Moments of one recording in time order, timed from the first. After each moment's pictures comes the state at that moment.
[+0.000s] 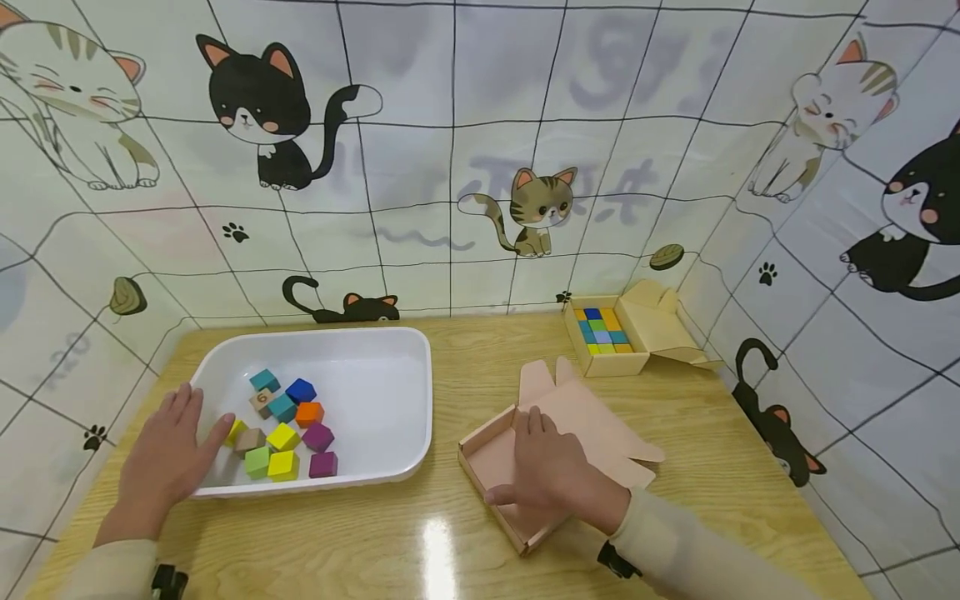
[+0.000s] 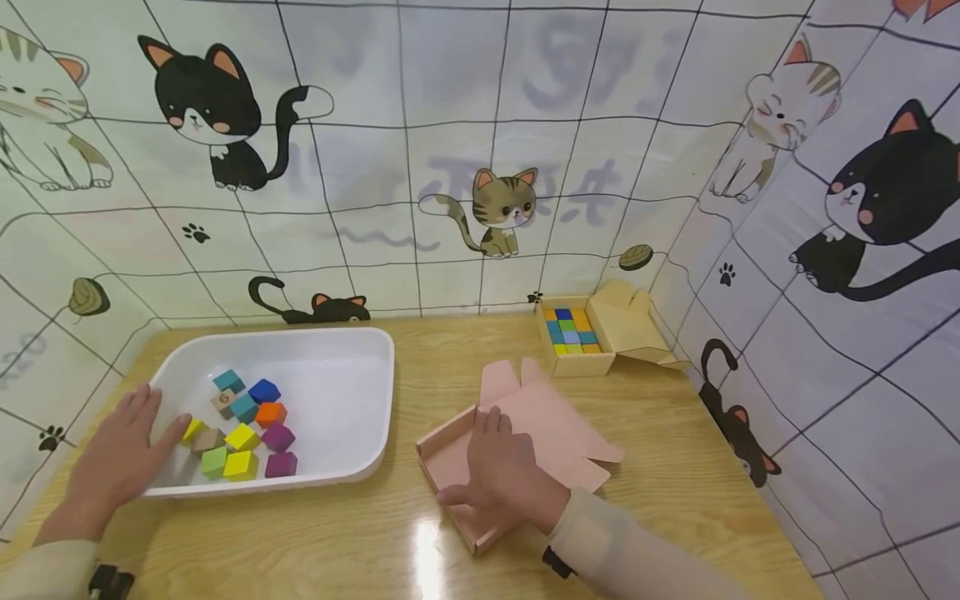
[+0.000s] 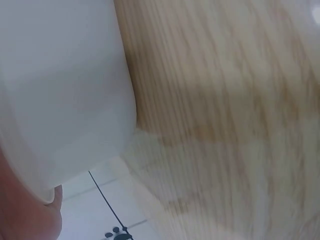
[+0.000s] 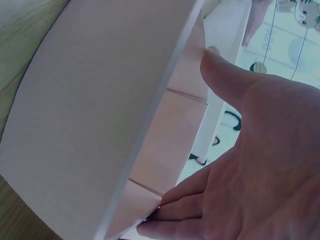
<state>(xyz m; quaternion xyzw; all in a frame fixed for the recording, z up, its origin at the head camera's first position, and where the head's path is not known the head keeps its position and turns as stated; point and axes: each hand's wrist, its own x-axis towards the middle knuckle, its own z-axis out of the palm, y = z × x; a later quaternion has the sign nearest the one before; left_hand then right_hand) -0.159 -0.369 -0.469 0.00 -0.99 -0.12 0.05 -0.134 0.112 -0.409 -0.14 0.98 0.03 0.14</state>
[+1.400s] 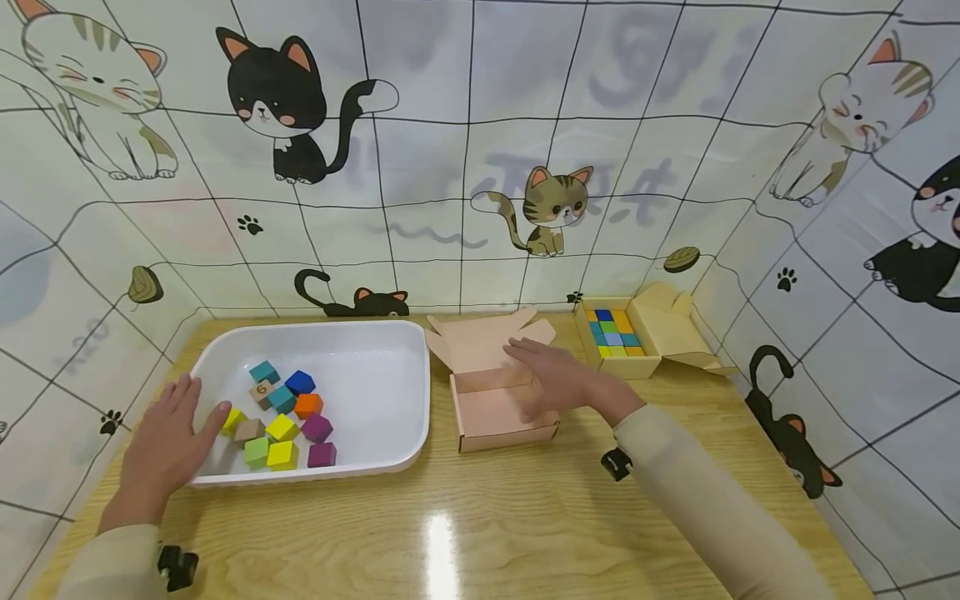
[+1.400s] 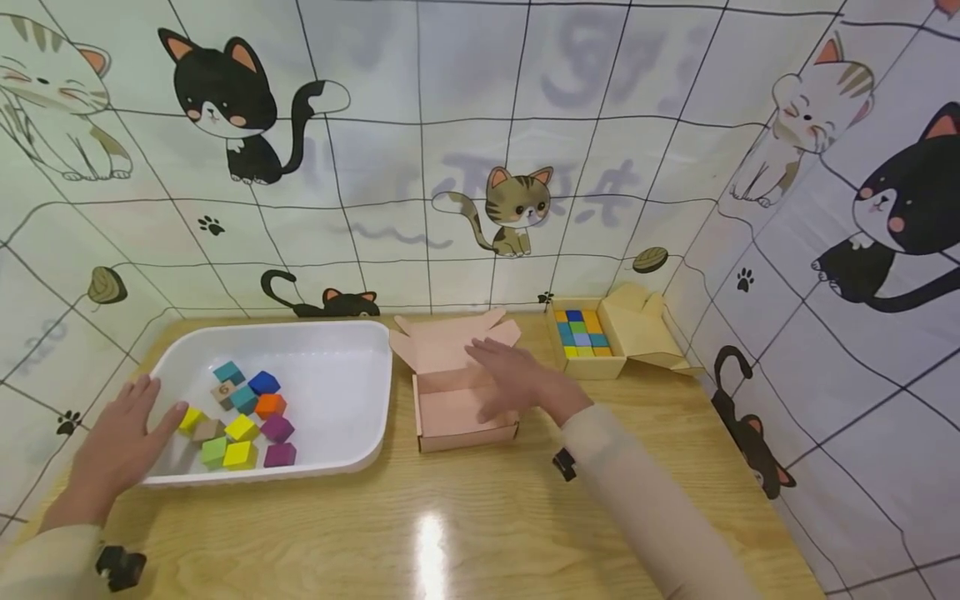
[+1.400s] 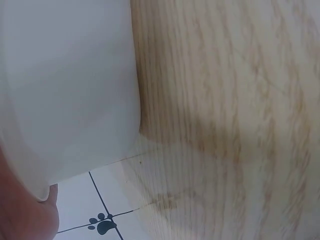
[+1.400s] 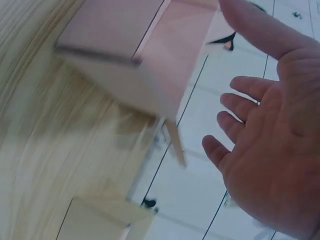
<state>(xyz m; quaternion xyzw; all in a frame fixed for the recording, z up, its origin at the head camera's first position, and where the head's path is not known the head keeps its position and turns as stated) -0.155 -0.378 -0.468 0.05 -0.99 -0.14 0.06 -0.246 0.149 -0.390 -0.33 0.92 -0.12 0.17</state>
